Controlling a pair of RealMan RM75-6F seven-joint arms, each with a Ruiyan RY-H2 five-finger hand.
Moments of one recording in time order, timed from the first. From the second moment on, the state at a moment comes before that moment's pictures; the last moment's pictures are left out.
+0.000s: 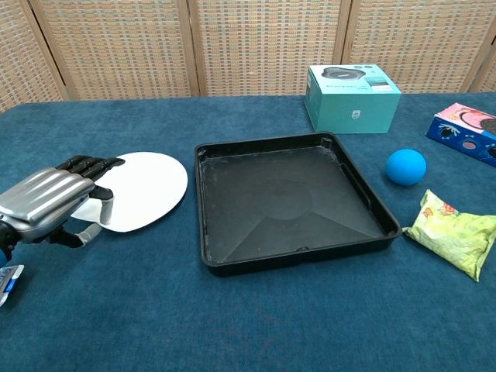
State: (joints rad) left arm -0.47 -1.84 -0.05 -0.92 1.50 1.22 0.27; right arm 0.05 -1.24 0.03 -1.52 -1.68 1.63 -0.11
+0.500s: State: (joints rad) left arm -0.47 -1.86 -0.05 -0.86 1.56 1.35 0.18; right arm 0.05 -1.24 0.03 -1.52 -1.68 1.63 -0.11
